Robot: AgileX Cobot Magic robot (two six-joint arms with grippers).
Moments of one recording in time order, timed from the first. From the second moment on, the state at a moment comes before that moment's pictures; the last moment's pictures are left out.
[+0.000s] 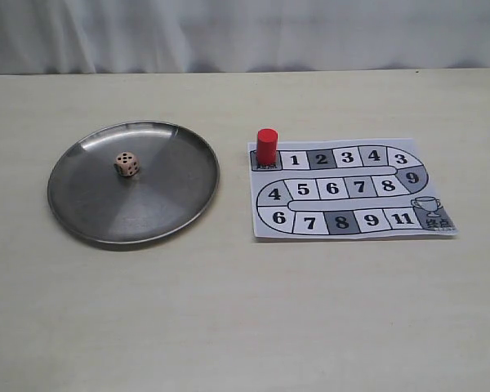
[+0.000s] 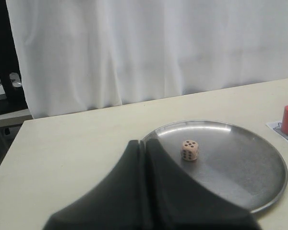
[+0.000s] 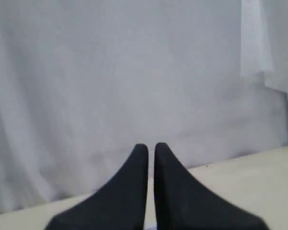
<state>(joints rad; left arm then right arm) 0.01 0.00 0.00 0.14 0.18 -0.10 -0.03 0.09 -0.03 0.22 -0.15 0.05</state>
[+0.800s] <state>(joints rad) 0.01 0.00 0.00 0.14 0.18 -0.10 0.42 1.56 -0.67 0.21 -0.15 0.02</state>
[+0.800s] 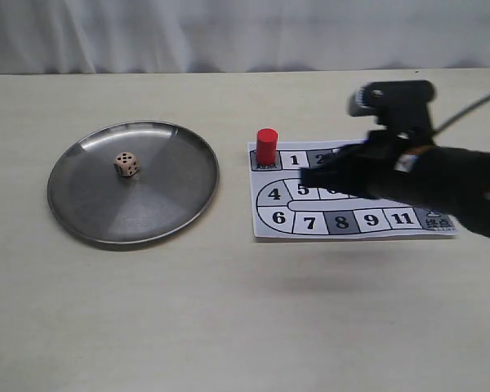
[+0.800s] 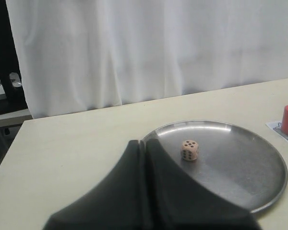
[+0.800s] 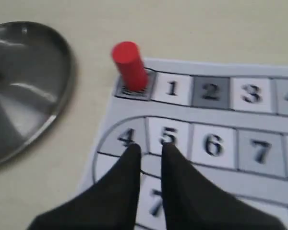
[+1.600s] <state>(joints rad) 0.01 0.00 0.00 0.14 0.18 -0.10 0.71 2.50 -2.02 0.16 0.35 -0.11</state>
